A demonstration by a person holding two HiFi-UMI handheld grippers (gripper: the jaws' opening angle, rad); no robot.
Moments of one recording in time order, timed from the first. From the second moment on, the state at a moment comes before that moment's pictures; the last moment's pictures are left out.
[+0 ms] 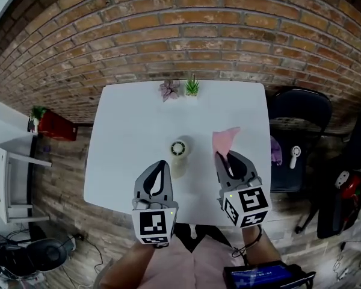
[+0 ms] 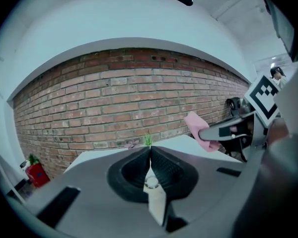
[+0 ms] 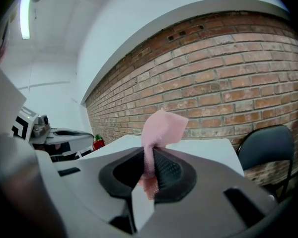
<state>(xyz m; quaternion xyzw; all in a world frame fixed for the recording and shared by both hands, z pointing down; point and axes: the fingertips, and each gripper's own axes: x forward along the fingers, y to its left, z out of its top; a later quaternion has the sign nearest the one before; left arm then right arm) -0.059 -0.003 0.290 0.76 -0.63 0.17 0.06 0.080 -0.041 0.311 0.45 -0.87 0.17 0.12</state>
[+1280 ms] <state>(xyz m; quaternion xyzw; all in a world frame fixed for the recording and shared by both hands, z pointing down) -0.057 -0.002 0.484 0.73 -0.54 0.30 0.29 0.061 -0.064 0.415 0.45 -0.84 0.25 0.19</state>
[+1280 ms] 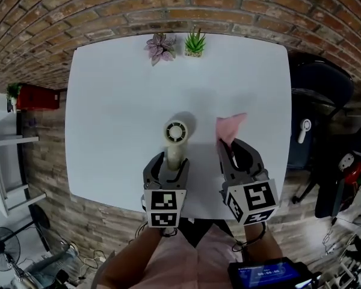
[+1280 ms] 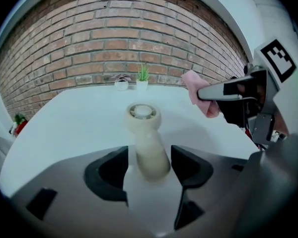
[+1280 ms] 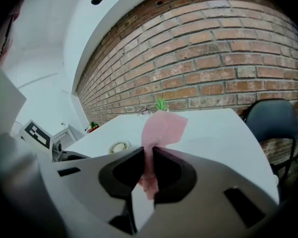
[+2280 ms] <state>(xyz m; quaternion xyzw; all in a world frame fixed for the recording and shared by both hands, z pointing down) -0.059 -0.005 0.495 0.72 -0.53 0.33 0.29 0.065 -0.060 0.413 0.45 -0.84 0.25 0.19</state>
